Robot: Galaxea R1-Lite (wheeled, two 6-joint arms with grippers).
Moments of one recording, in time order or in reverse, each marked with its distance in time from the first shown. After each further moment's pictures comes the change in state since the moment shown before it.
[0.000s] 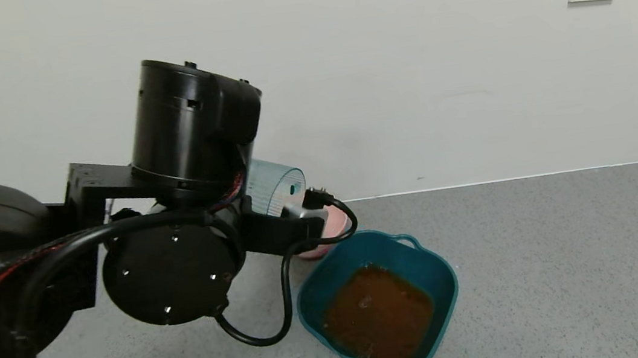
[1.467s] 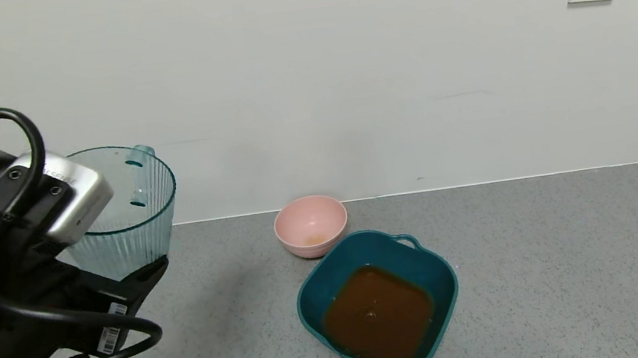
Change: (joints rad) left arm 0.053 -0.448 0.396 -0.003 -0.193 -1.361; right arm 0.000 0.000 0.000 0.000 -0.001 0.000
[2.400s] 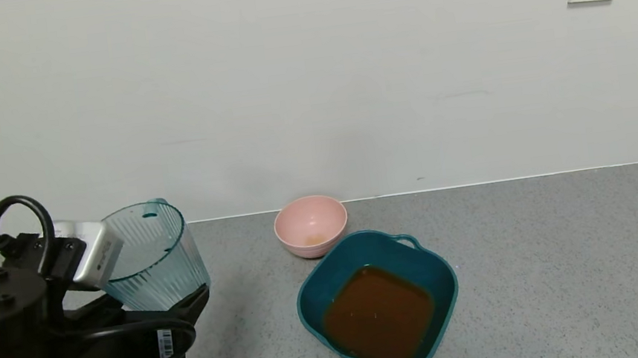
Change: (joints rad) left arm 0.017 0.047 0.255 -0.253 -0.098 -0.418; right arm 0.000 0.000 0.000 0.000 0.000 0.000
